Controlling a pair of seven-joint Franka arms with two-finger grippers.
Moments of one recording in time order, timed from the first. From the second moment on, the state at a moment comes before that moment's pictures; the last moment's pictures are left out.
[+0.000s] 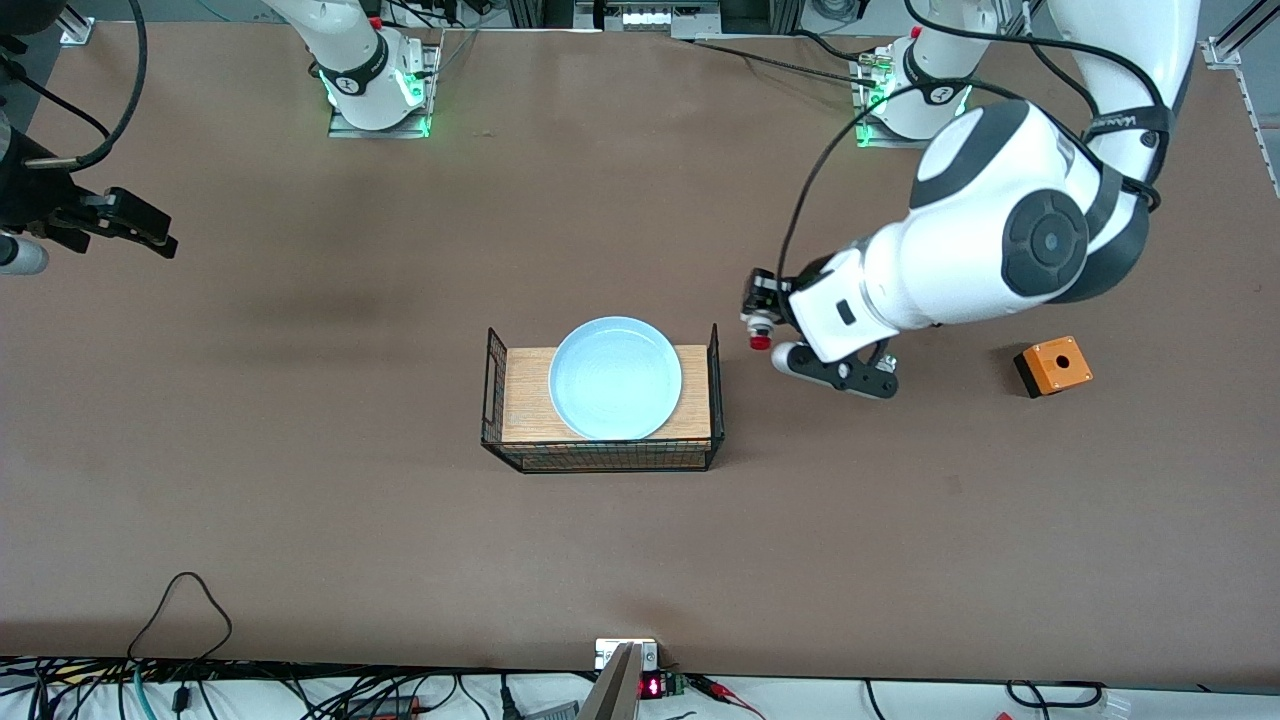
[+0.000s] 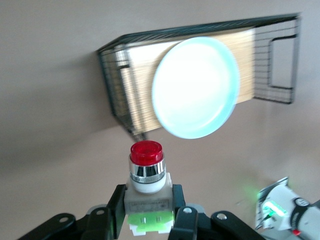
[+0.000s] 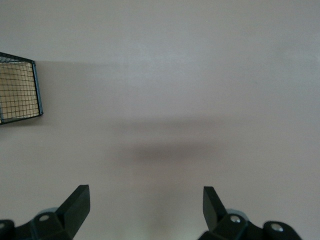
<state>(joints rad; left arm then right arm) 0.01 0.56 -0.64 -1.20 -0.15 1.70 -0.39 0.06 0.01 -0.05 -1.62 -0.02 1.60 0.04</state>
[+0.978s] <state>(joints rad) -0.39 0.74 -0.35 -1.20 -0.15 2.19 -0.64 0.07 0.00 -0.04 -1.60 -0.02 1.57 0.03</state>
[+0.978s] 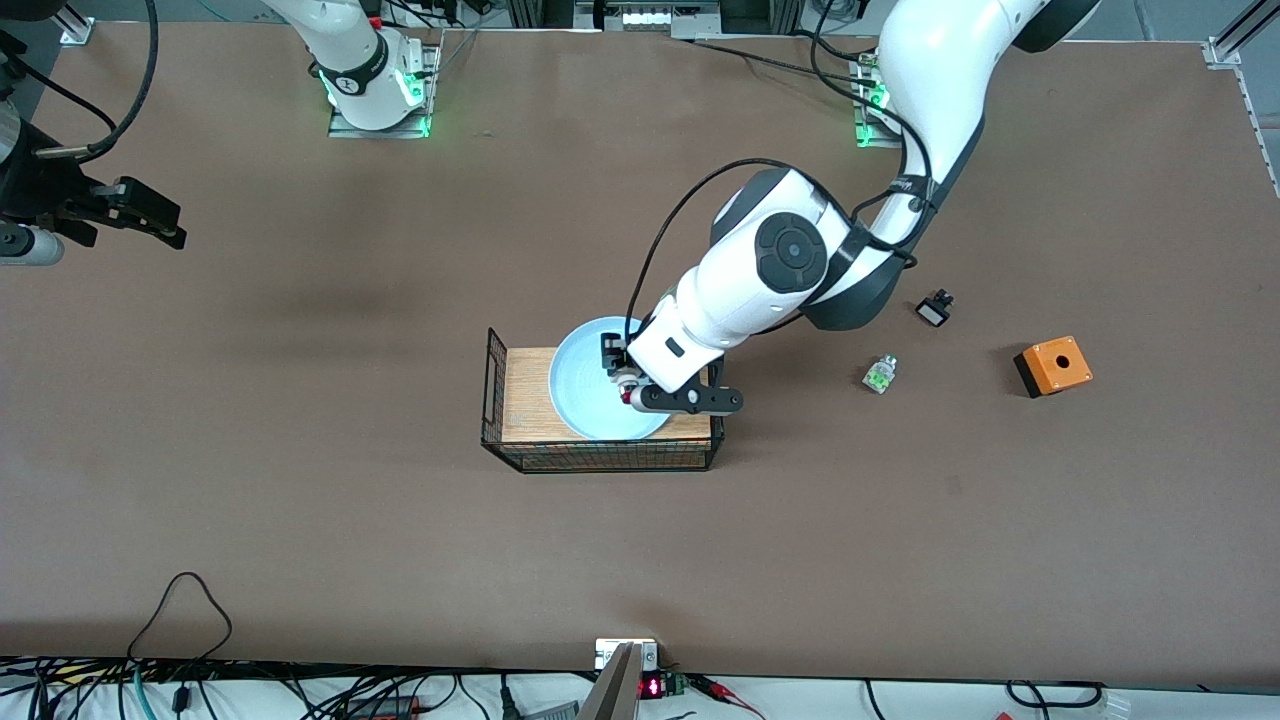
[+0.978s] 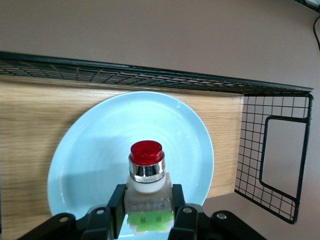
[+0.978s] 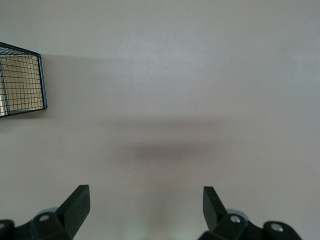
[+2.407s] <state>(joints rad) -0.39 0.73 -0.34 -1.17 -0.12 2.10 -0.64 0.07 0.00 -0.04 -1.60 -0.02 1.49 0.00</state>
